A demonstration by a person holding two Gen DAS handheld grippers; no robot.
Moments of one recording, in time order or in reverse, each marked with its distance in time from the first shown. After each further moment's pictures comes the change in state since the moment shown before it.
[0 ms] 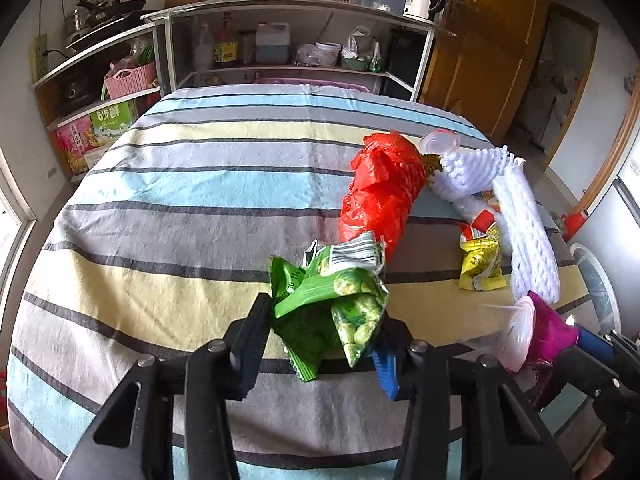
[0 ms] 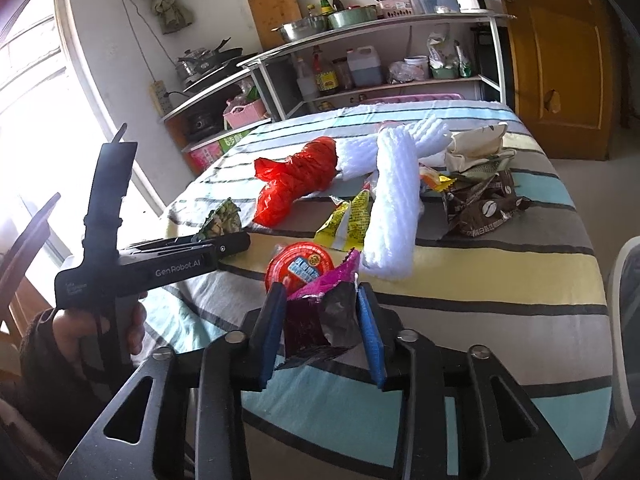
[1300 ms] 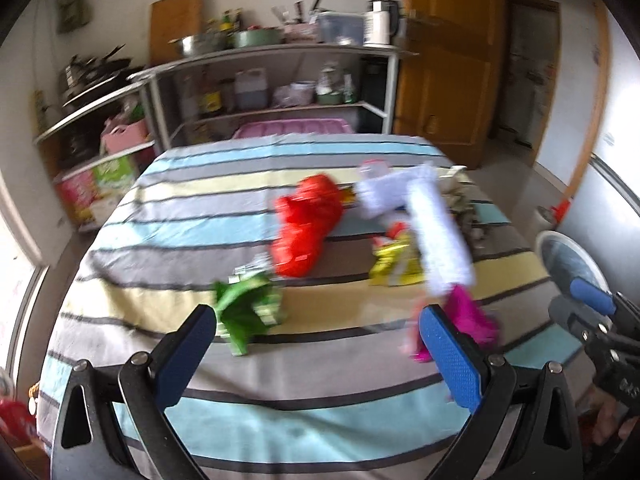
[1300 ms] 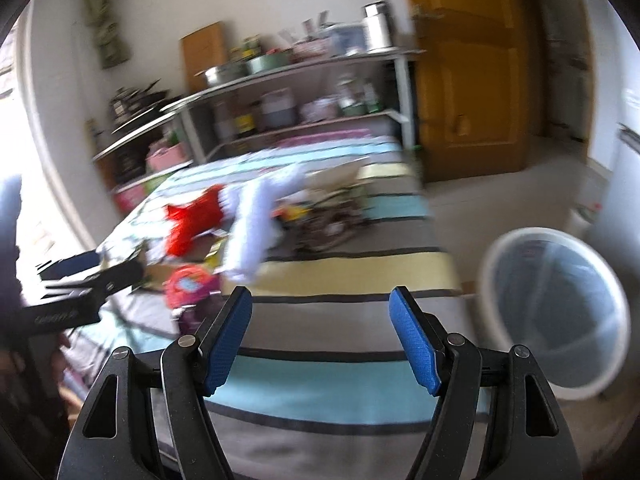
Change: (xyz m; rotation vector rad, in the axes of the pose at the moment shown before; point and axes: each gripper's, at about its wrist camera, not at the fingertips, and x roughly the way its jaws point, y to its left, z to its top) left arm -0.057 -0.048 -0.010 0.101 -0.117 0.045; right arm -0.058 -0.031 -0.011 0.050 -0.127 -0.233
